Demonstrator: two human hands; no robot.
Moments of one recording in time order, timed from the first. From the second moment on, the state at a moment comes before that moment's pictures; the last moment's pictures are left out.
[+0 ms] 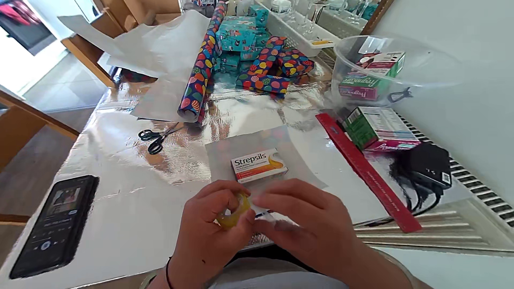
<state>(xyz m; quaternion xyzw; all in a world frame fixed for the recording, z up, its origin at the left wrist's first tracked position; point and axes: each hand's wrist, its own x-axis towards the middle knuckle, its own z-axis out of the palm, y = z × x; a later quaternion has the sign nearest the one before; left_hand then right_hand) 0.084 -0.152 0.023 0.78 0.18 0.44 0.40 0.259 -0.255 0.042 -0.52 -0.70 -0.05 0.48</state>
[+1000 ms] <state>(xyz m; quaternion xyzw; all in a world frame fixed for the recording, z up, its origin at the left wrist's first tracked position) 0.084 -0.161 0.024 0.78 0.14 0.44 0.43 0.260 -0.265 0.015 -0.42 -0.41 0.32 0.75</state>
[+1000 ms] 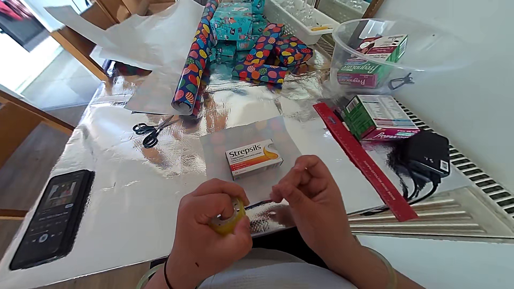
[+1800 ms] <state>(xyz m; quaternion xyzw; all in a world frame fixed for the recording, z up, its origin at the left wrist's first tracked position) 0.058 -0.146 0.037 0.84 0.17 0.43 0.29 0.307 -0.296 0.063 -0.50 -0.57 0.02 0.64</state>
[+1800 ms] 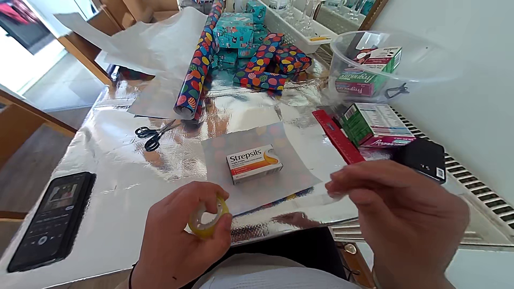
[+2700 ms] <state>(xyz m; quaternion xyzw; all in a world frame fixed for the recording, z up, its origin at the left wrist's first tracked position) 0.060 -0.153 0.044 0.87 0.08 0.40 0.28 0.309 -0.302 0.056 -0.52 -0.55 0.09 0.65</state>
